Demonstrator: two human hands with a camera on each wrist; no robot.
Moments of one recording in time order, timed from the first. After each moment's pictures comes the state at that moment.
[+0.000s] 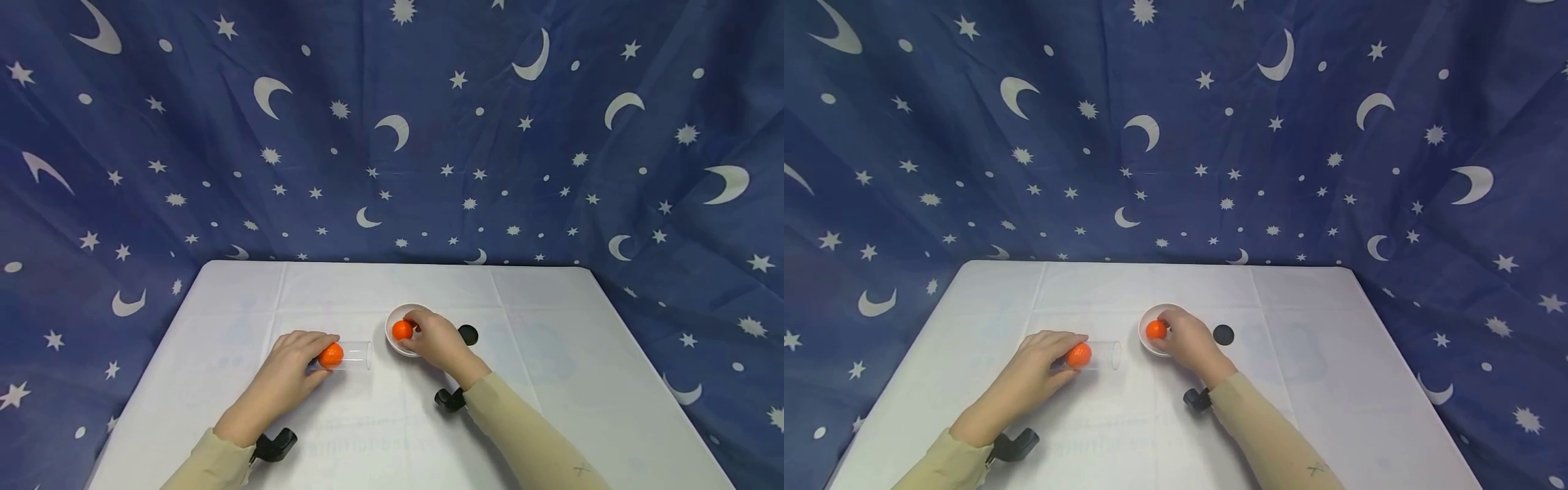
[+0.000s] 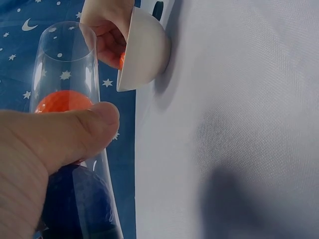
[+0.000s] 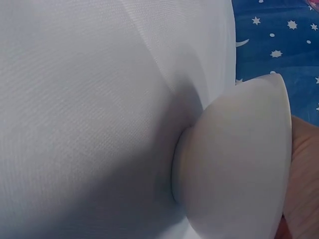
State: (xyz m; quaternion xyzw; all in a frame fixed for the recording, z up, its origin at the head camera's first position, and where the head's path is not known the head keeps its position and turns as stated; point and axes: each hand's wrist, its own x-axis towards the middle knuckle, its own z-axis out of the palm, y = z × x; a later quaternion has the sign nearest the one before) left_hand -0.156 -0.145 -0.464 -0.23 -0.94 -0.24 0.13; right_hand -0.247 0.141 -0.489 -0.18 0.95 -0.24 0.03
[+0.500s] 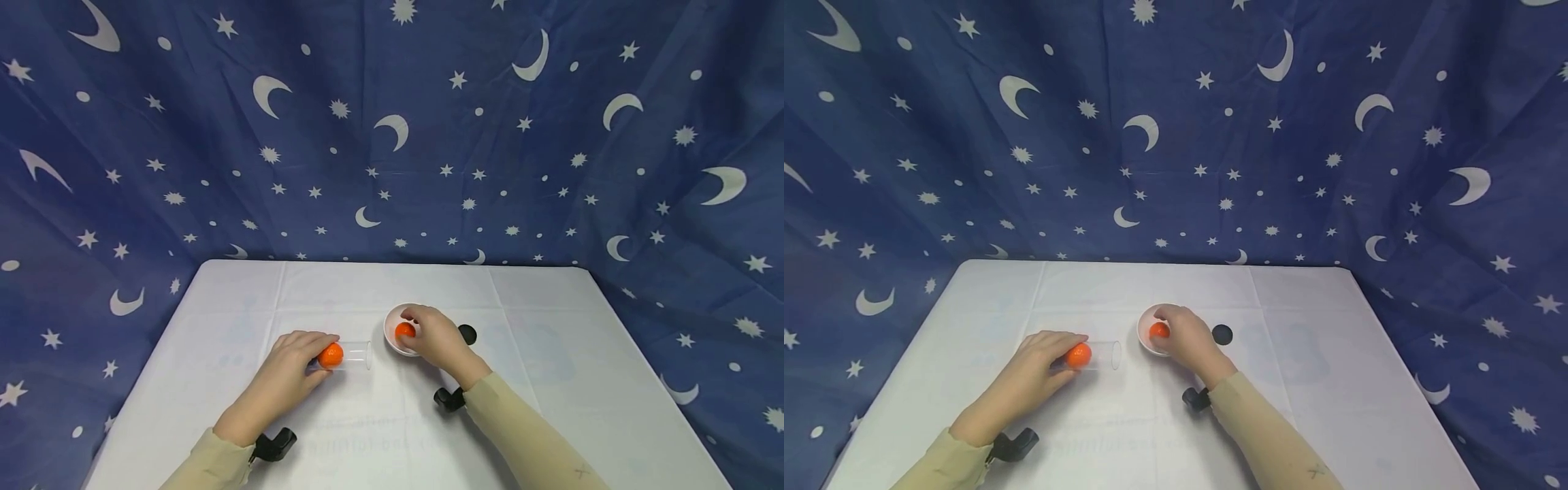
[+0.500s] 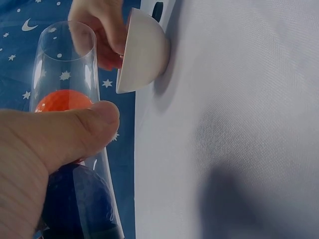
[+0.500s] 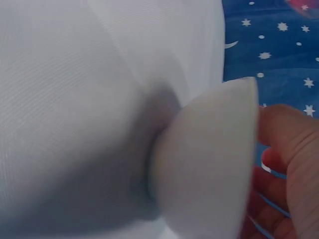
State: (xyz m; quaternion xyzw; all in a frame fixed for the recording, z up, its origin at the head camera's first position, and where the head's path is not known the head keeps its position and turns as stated) left_hand -0.156 -0.144 -0.467 -0.22 -0.94 -0.24 0.12; right_hand -0.244 0.142 -0.478 -0.22 0.94 -0.26 0.00
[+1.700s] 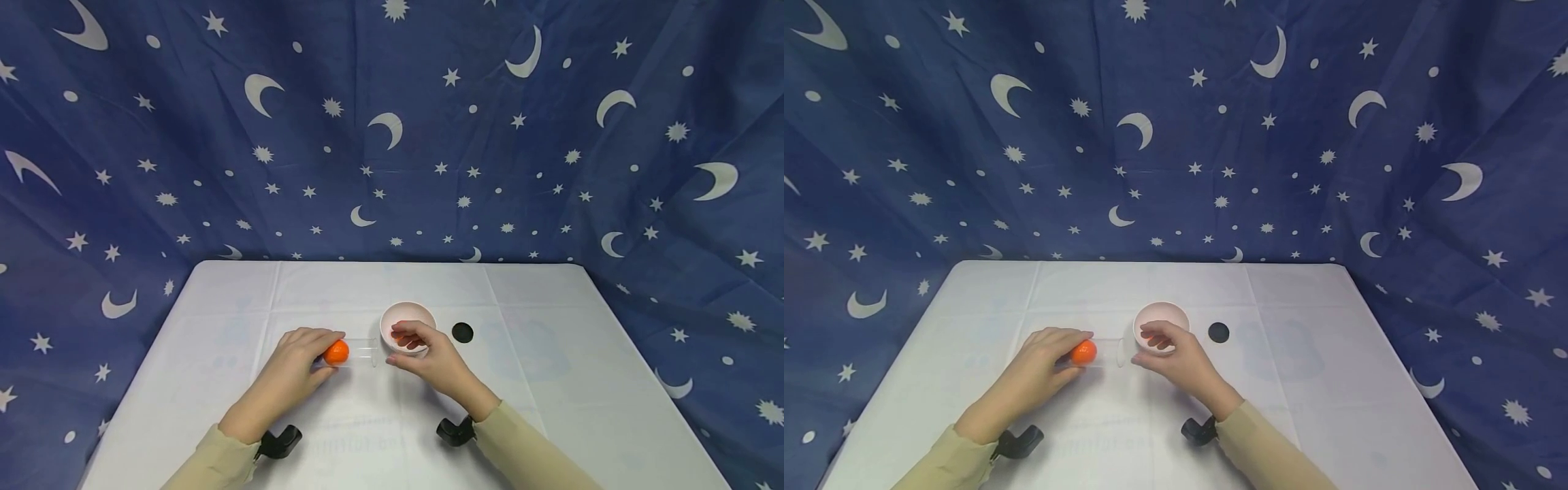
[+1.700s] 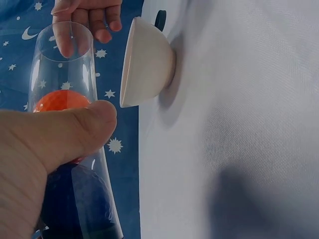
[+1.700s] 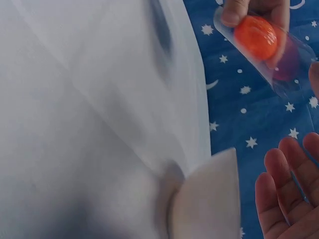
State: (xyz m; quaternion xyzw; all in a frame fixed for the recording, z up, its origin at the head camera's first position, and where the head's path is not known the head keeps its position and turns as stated) left_hand -0.162 -0.132 -0.464 -0.24 -0.93 -0.25 0.14; right_hand -0.197 0.149 -0.477 -0.23 0.82 -0.52 0.02
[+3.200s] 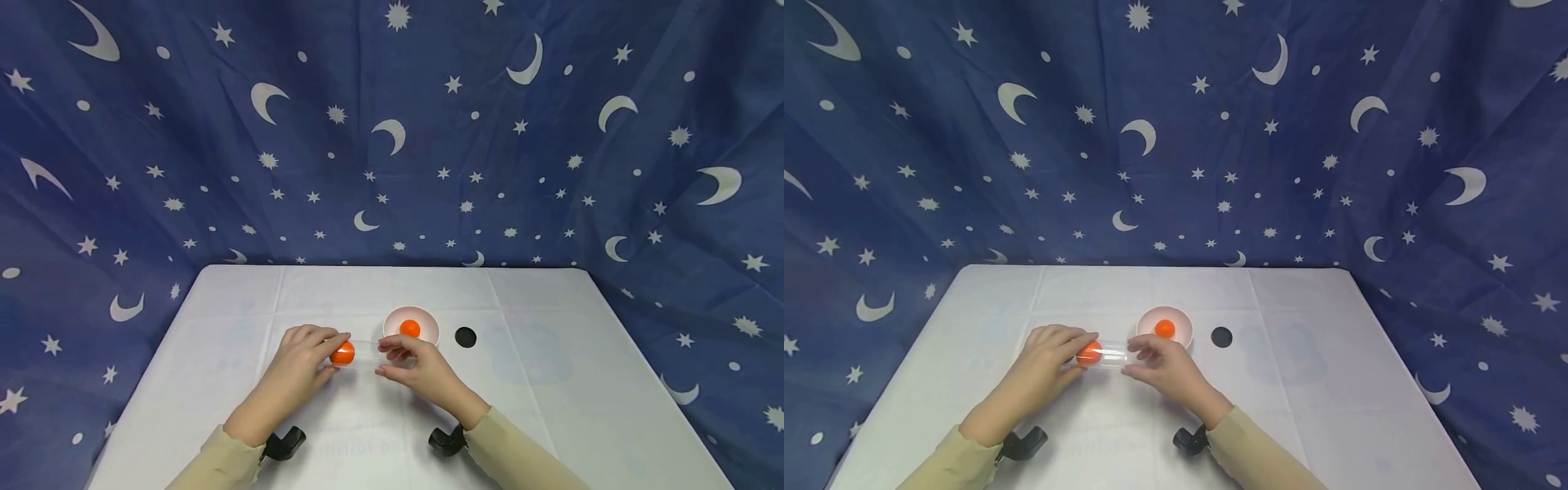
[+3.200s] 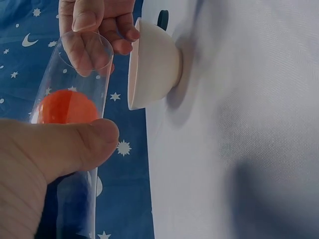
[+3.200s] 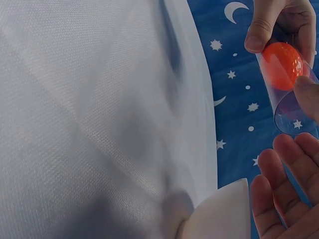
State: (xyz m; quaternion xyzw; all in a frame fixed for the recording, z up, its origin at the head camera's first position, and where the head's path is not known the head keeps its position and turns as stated) left_hand -0.161 -0.130 -0.451 -0.28 -0.93 -0.17 0.19; right_hand -0.191 0.129 -0.483 -0.25 0.82 -0.51 0.06
